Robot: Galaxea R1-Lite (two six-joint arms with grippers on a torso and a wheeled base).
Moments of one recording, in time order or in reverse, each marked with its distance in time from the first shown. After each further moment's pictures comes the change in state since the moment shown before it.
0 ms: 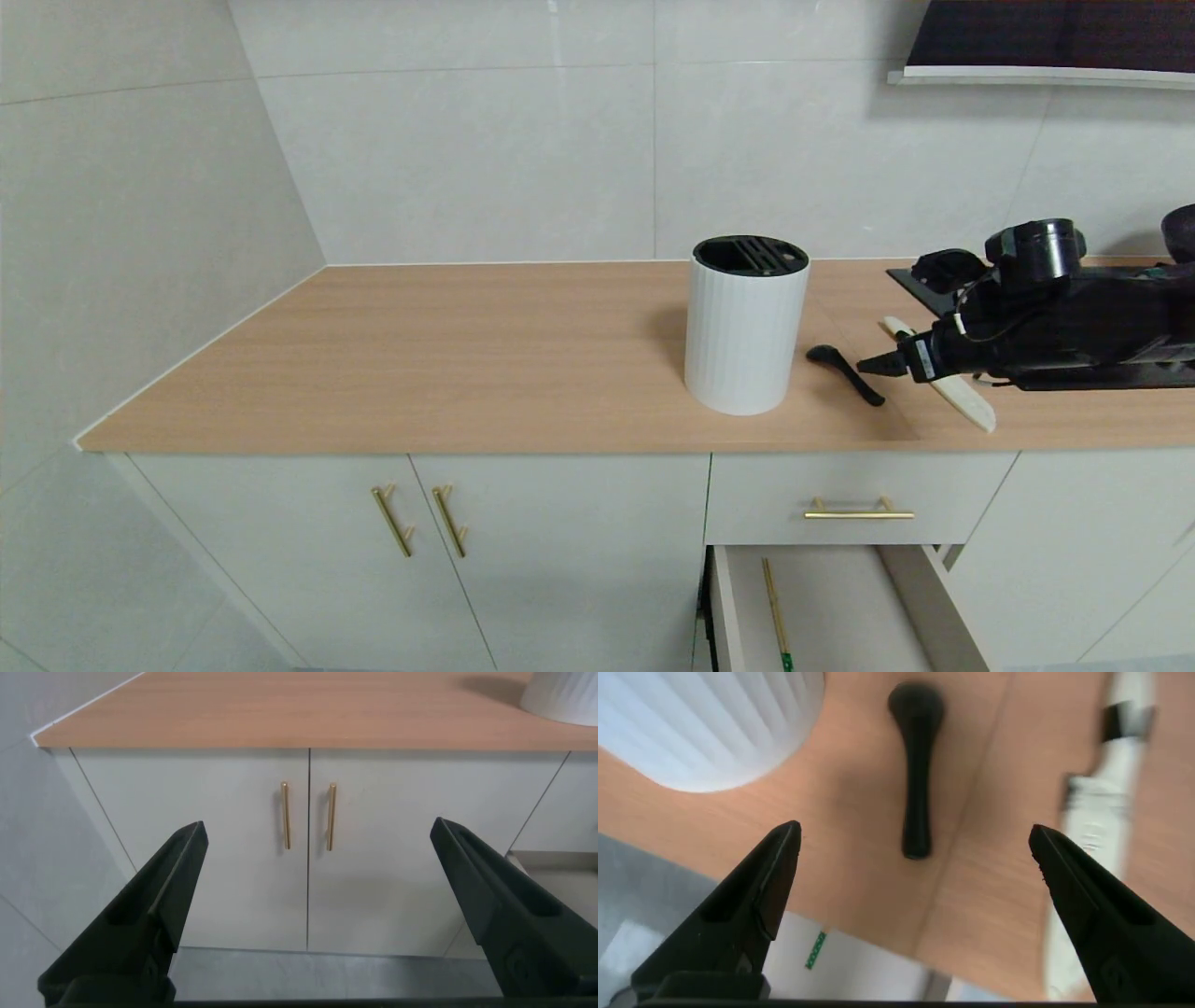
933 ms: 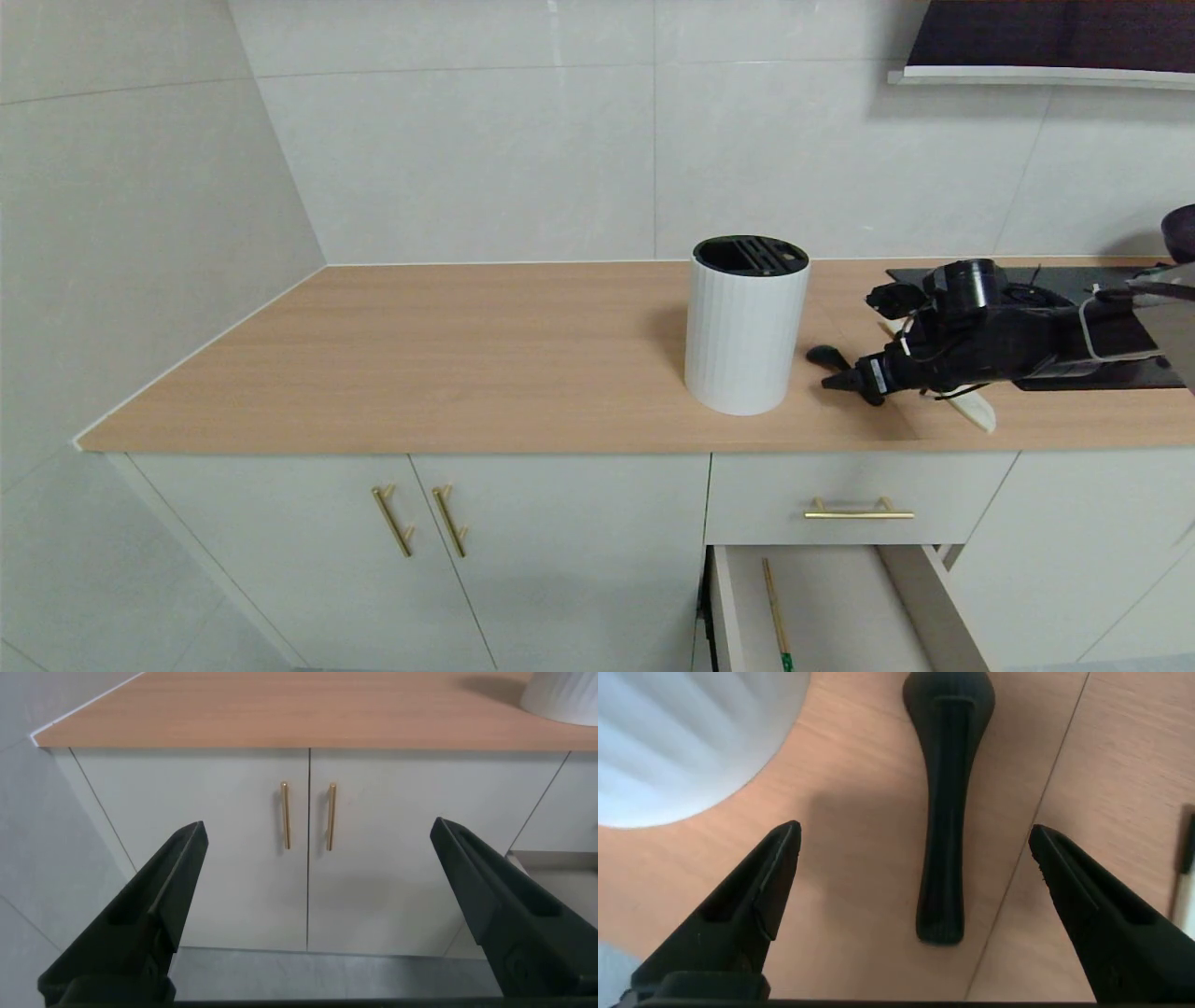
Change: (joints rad) left arm 0.000 0.000 0.000 0.000 0.000 0.000; right arm 0.005 0.242 -0.197 -0.003 0.048 0.029
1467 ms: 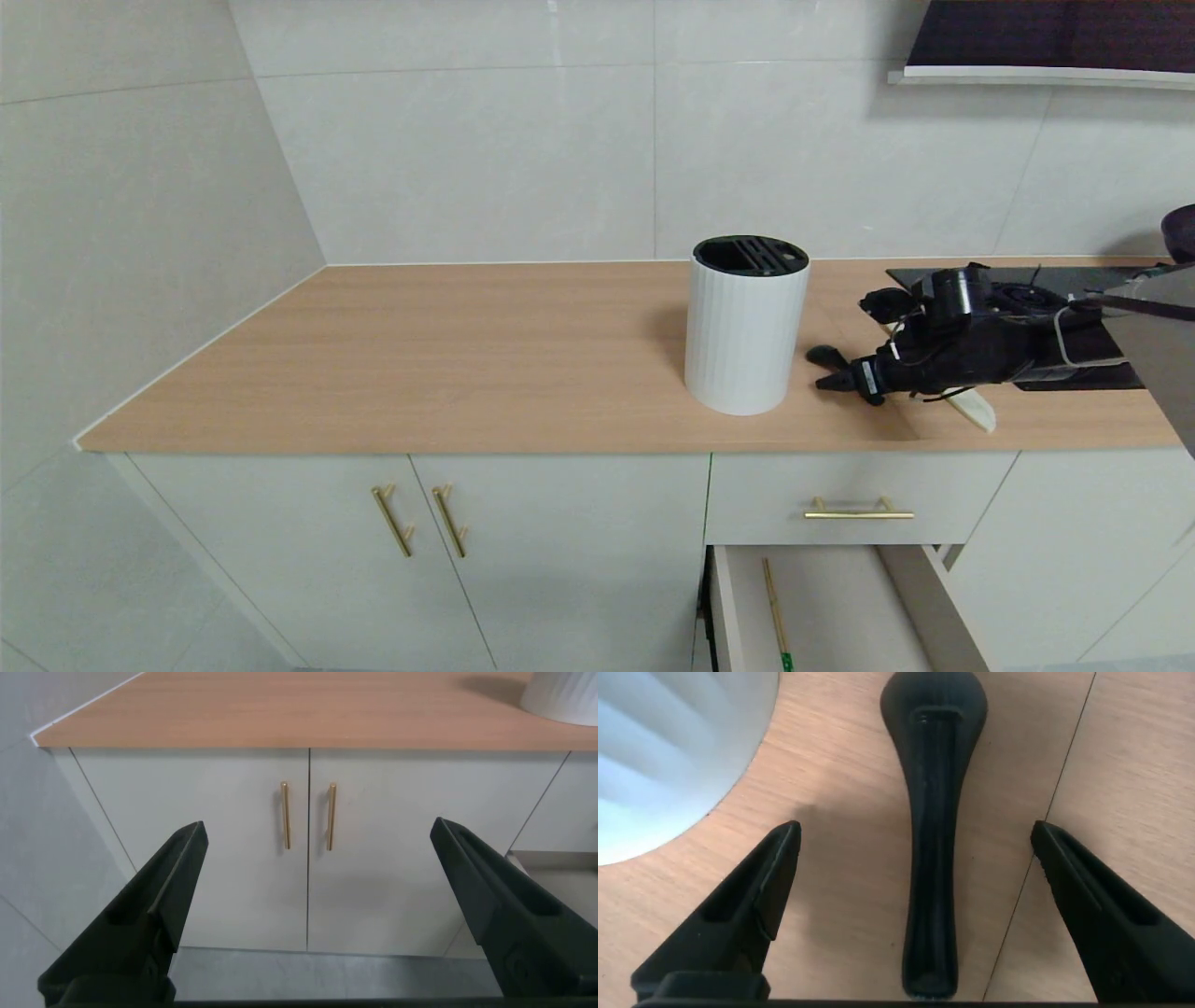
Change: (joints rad) left arm 0.000 0.000 0.000 0.000 0.000 0.000; right arm -0.005 0.073 -0.070 0.000 -0.003 0.032
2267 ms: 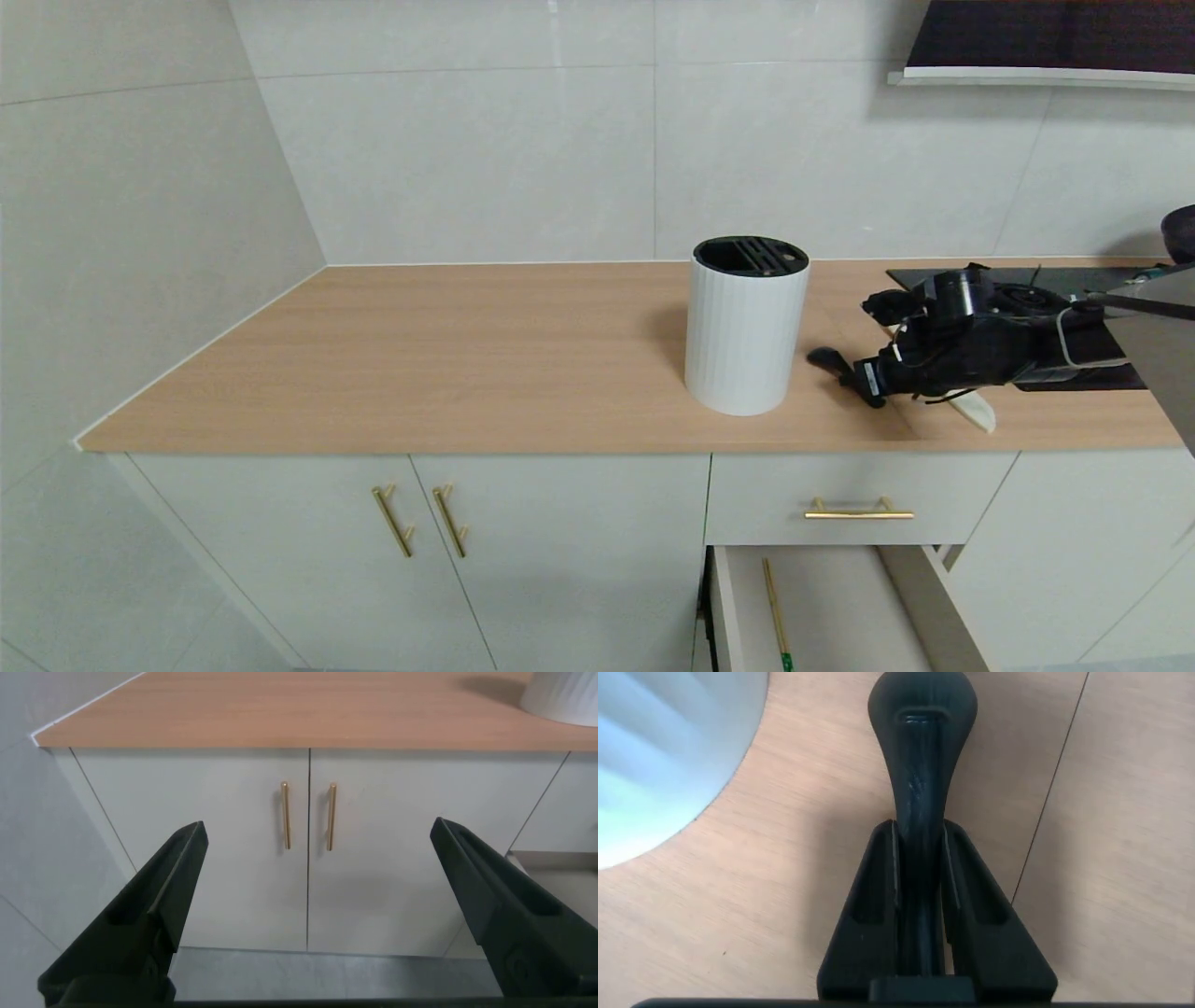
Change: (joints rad) left arm 0.000 0.000 0.000 0.000 0.000 0.000; right arm -0.007 0.001 0.007 0.018 -0.002 0.006
